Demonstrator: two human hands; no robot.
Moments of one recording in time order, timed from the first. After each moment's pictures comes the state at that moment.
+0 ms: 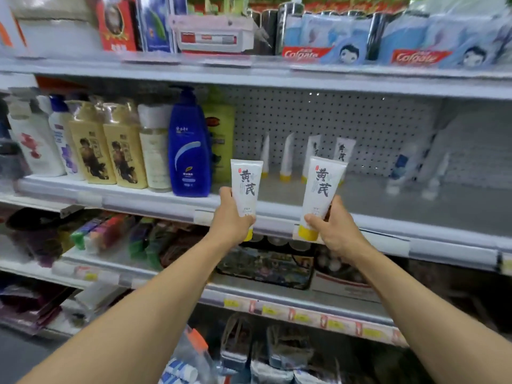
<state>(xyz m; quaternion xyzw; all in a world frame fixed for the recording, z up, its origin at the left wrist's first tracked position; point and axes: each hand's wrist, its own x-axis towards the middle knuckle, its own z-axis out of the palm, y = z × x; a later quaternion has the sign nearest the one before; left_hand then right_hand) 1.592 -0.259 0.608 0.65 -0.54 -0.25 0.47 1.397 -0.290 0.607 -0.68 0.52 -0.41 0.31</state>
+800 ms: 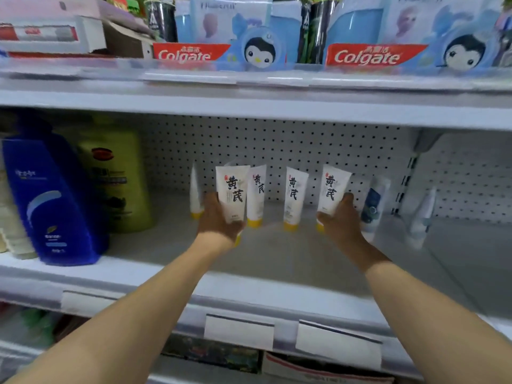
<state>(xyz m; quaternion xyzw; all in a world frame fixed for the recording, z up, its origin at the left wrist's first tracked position) 1.483 -0.474 0.626 0.67 -0.52 -0.20 0.49 1.269 -0.547 0.612 -0.59 0.62 -0.47 0.22</state>
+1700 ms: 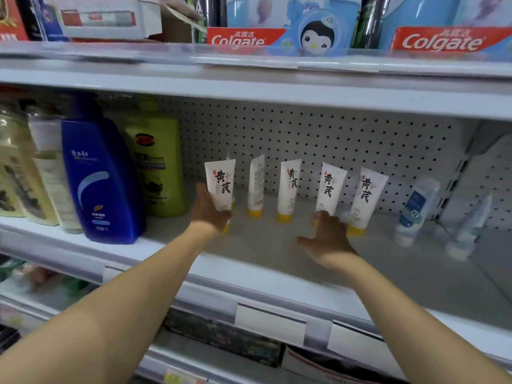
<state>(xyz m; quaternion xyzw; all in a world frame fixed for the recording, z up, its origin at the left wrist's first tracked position) 1.552 -0.474 0.615 0.72 -0.45 -0.17 0.50 1.342 -0.497 0.606 -0.72 0.63 -0.22 0.18</state>
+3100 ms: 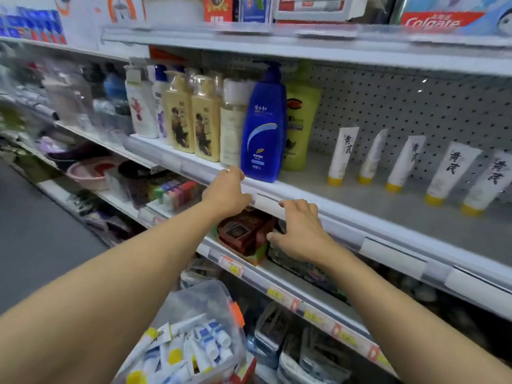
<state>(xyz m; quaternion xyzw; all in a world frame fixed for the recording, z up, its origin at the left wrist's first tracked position) 1.706 -0.257 0.600 0.82 -0.48 -0.06 0.29 1.539 -0.285 0.592 -0.89 0.41 -0.10 0.14</state>
